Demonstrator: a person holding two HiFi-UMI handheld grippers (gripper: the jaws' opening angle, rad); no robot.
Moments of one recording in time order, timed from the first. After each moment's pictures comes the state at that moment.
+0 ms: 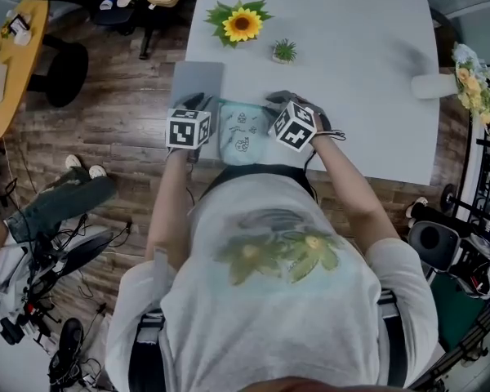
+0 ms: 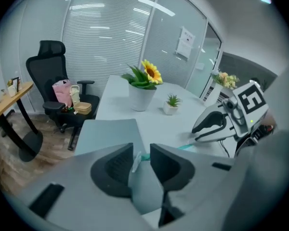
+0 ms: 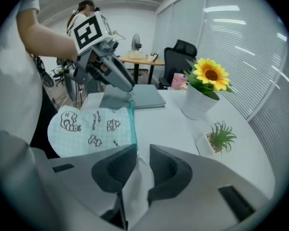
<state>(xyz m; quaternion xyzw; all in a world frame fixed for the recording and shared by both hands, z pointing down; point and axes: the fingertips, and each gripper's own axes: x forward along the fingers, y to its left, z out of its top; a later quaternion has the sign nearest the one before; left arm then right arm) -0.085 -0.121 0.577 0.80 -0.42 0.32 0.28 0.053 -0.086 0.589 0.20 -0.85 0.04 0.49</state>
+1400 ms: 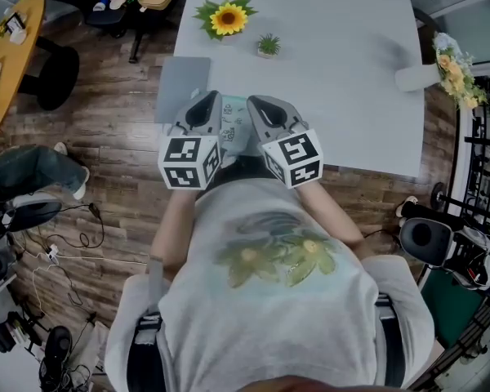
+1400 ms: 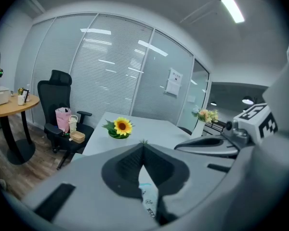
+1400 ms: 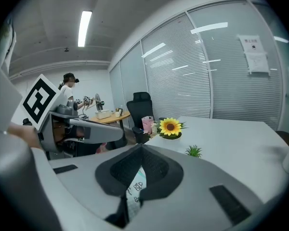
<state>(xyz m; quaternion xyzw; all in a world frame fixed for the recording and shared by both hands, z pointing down) -0.023 -0.063 0.407 0.85 -0.48 0.13 0.20 0.041 -0.047 0.408 0.44 -0.88 0.14 0.16</state>
